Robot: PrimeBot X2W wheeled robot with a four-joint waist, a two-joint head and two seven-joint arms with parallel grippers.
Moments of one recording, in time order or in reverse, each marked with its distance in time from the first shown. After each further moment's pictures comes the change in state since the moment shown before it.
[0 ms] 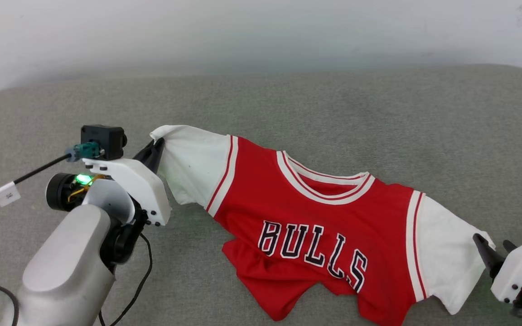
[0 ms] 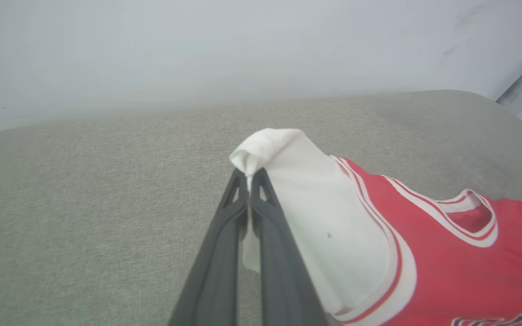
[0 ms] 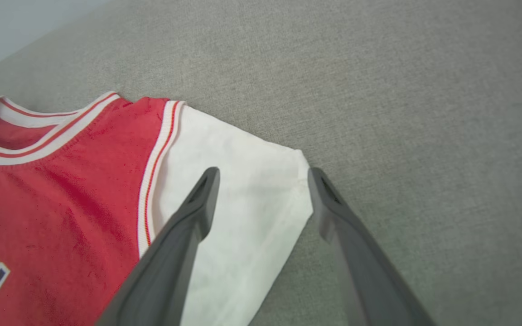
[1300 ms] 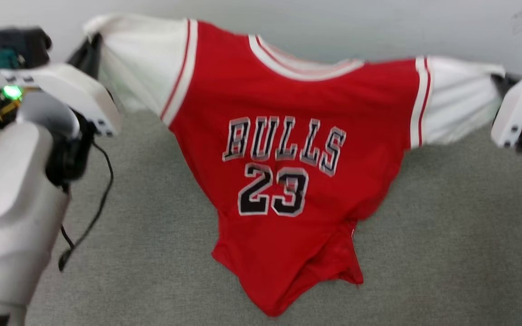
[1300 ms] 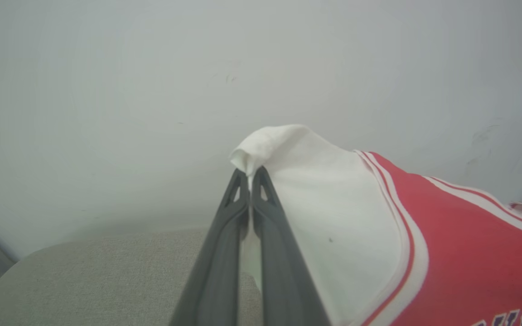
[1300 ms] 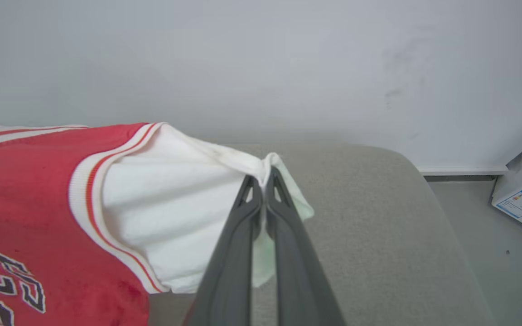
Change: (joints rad) left arm -0.201 0.062 0.088 -0.020 0.001 0.051 -0.028; right arm -0.612 -0.094 0.169 0.277 -0.161 0.000 0.046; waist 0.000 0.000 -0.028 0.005
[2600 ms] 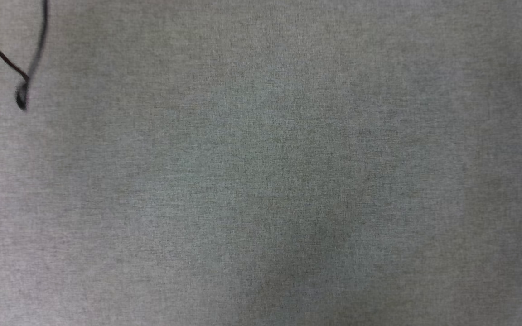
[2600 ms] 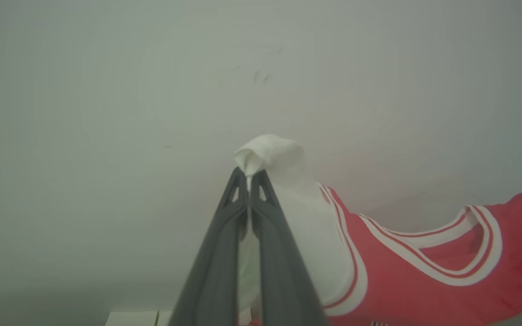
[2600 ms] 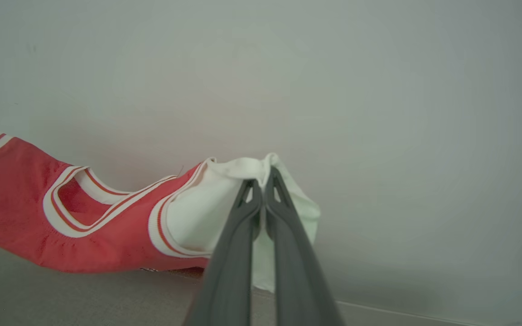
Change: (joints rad) left arm -0.720 -0.106 0.050 0.516 0.081 -0.192 -0.317; right arm -0.822 0.019 0.266 0.377 0.082 0.000 -0.448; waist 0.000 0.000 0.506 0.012
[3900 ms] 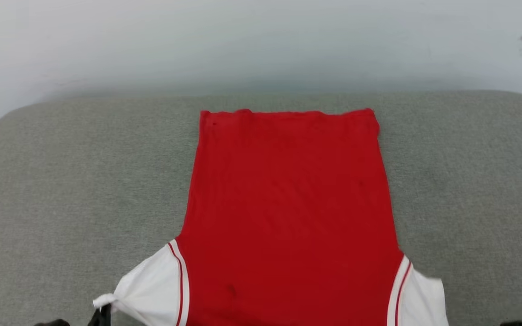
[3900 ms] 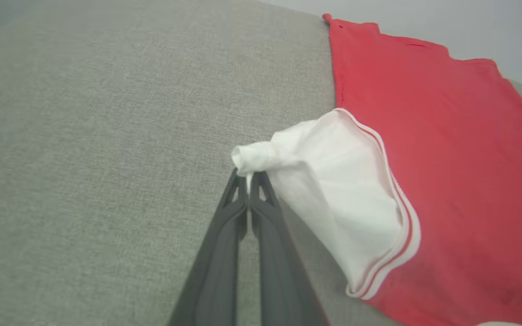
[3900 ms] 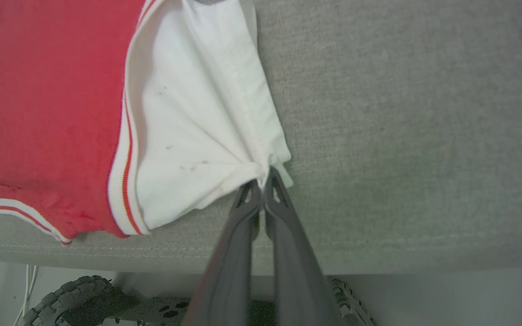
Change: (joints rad) left arm 1.776 -0.013 0.236 -0.947 0.024 0.275 0.178; right arm 1.825 0.116 -0.304 -0.814 0.059 0.000 0.376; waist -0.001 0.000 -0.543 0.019
